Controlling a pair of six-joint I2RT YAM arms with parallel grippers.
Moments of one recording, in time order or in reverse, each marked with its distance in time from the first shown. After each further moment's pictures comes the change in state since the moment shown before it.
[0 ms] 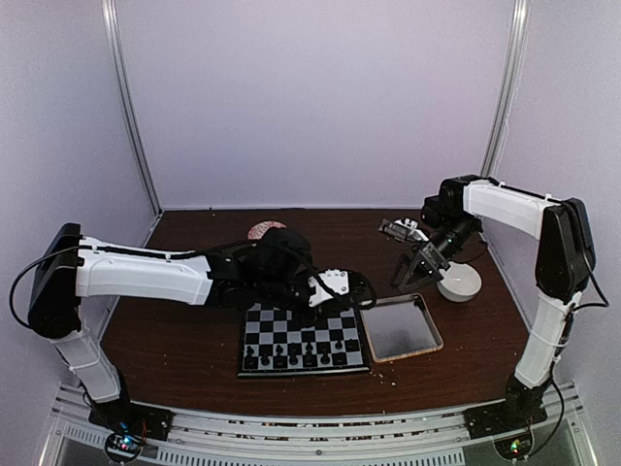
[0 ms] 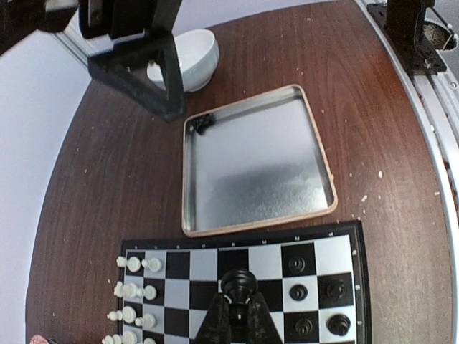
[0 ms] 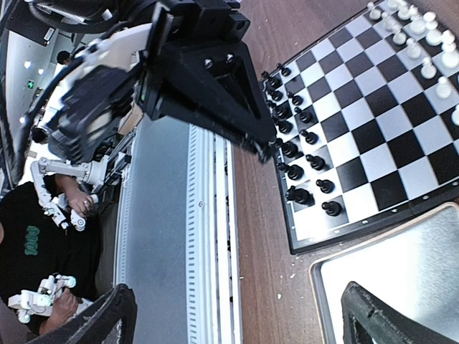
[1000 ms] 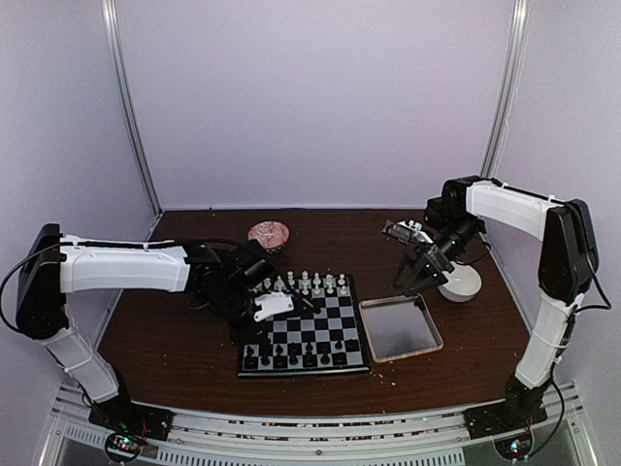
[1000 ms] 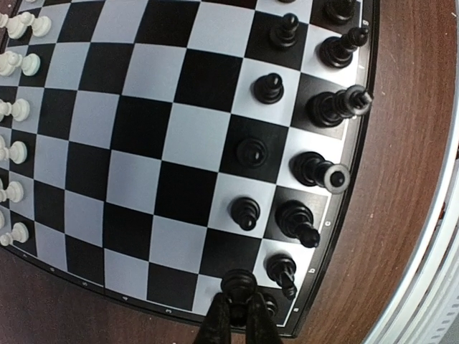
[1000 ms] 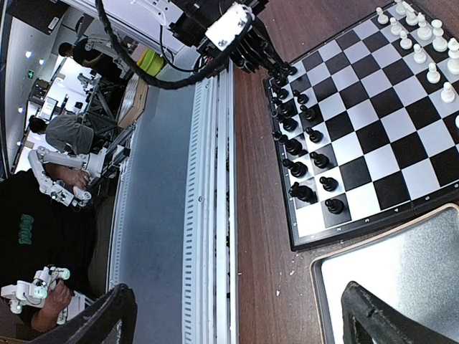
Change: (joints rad) left arm 0.134 -0.097 -0.065 -0.672 -0.047 -0.204; right arm -0.018 -0.027 -0.026 -0.016 0.003 -0.064
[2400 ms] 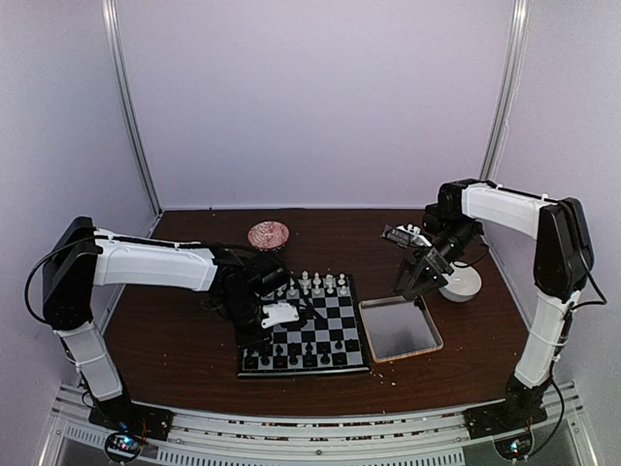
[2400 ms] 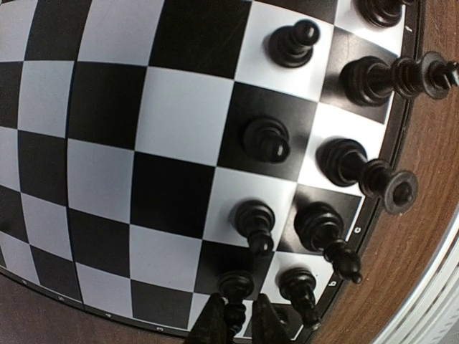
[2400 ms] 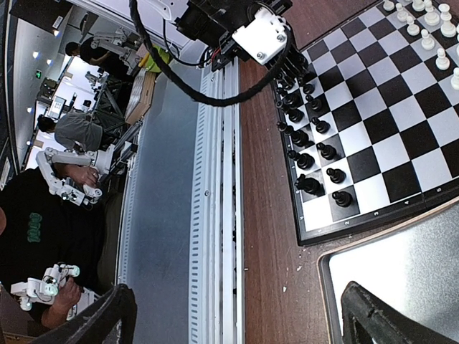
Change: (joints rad) left arm 0.004 0.159 0.072 -0.075 -0.015 0.019; right arm 0.000 0.035 0.000 -0.045 0.000 -0.043
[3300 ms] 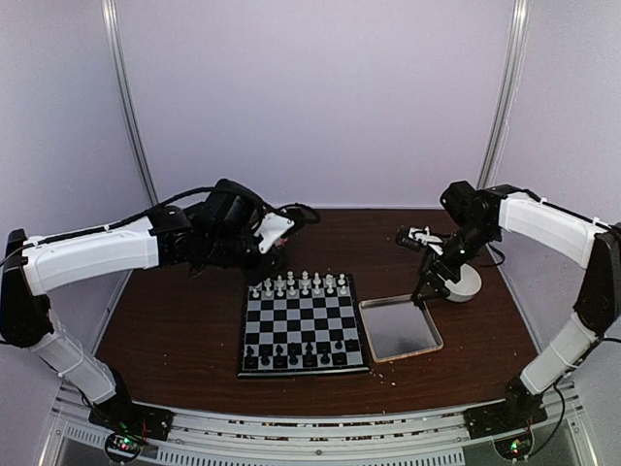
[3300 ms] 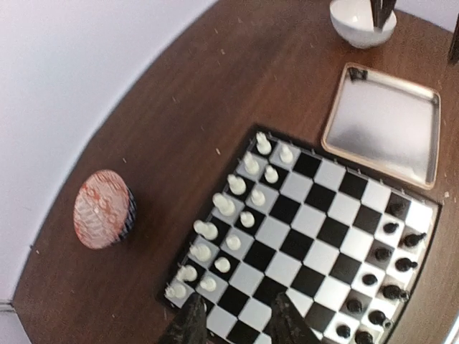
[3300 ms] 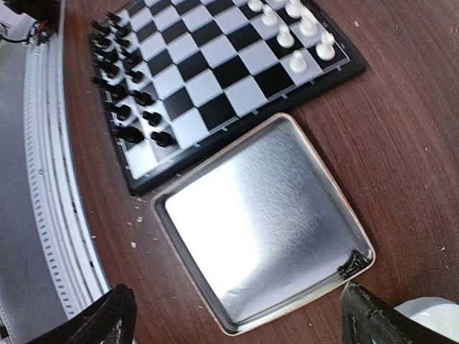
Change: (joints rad) left arm 0.039 -0.268 0.080 0.328 -0.202 -0.109; right arm -0.009 -0.341 -0.245 0.536 0.509 0.373
